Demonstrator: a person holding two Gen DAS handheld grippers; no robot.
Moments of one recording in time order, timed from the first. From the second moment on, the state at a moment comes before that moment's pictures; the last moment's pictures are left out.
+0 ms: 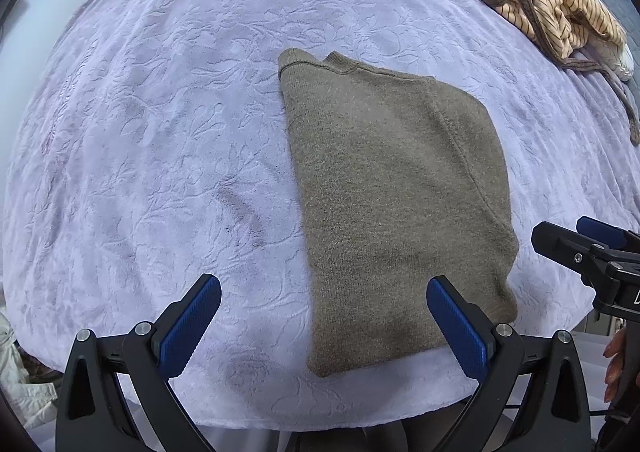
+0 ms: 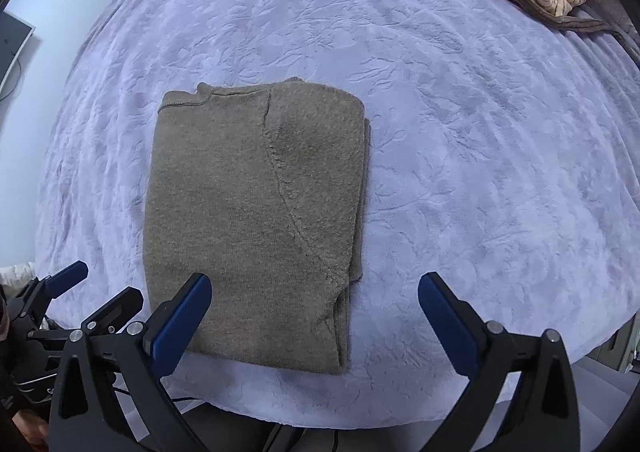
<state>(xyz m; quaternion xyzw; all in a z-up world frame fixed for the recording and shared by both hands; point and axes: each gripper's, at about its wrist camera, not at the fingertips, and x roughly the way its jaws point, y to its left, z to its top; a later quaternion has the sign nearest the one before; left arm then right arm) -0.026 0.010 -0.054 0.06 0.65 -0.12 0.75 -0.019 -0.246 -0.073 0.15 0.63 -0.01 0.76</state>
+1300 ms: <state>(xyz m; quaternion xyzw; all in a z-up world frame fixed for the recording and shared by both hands) -0.026 0.016 -0.060 0.07 0.66 -0.10 0.74 -0.018 -0.240 -0.077 0.13 0.65 -0.02 0.75</state>
